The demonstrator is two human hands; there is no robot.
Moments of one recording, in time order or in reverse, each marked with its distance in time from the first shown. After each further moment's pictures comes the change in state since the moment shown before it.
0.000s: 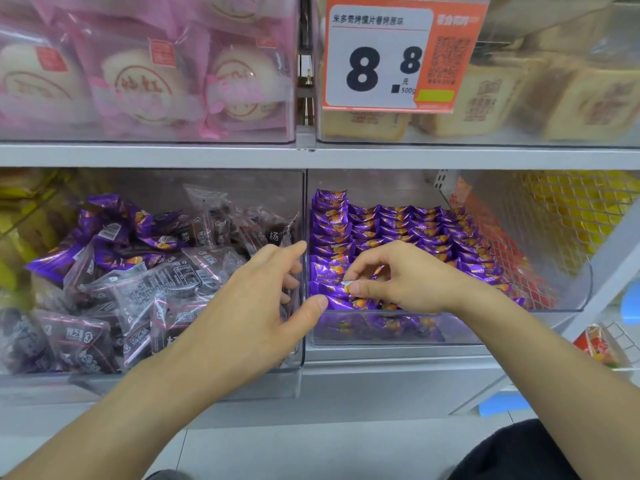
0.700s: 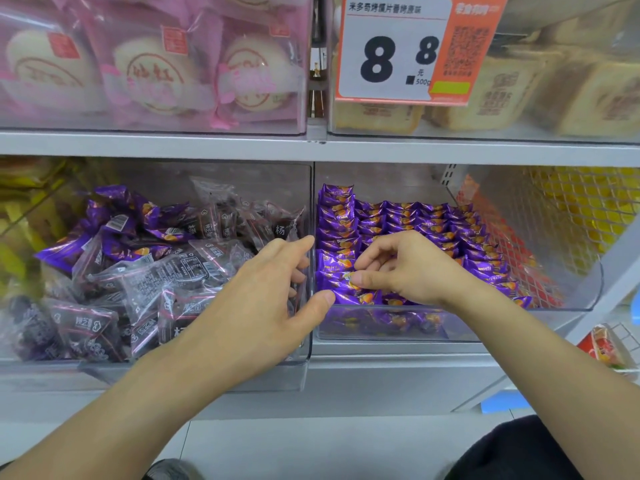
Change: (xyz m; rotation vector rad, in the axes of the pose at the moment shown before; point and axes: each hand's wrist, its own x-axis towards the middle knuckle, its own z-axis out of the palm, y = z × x) left_hand -0.002 0.000 -0.001 0.032 -0.010 0.007; right_hand 0.004 -0.005 0.008 0.191 0.145 0.155
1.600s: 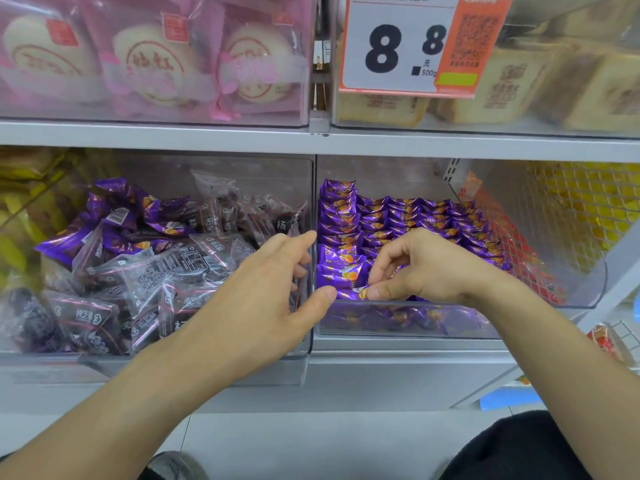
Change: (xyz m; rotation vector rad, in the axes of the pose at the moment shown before) left_hand 0.000 -0.001 0.000 0.021 0.001 0.005; right_hand -0.014 -0.011 -0.017 -0.092 -0.143 0.032
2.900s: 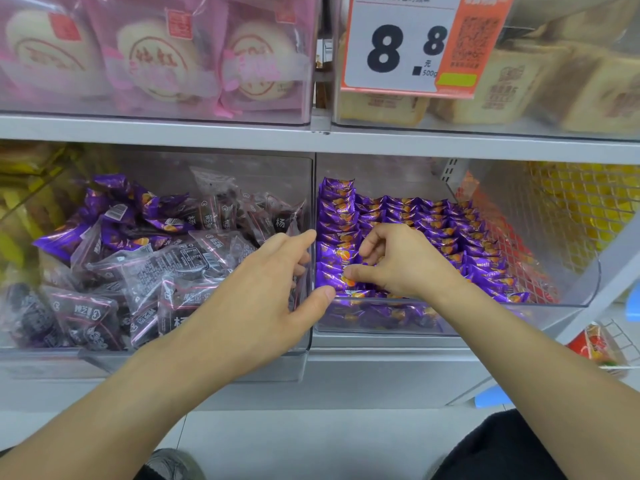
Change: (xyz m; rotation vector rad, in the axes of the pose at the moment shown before) left_hand -0.003 0.002 -0.001 0.016 -0.013 0.002; right_hand 0.023 0.003 0.025 -0.229 0.314 0.050
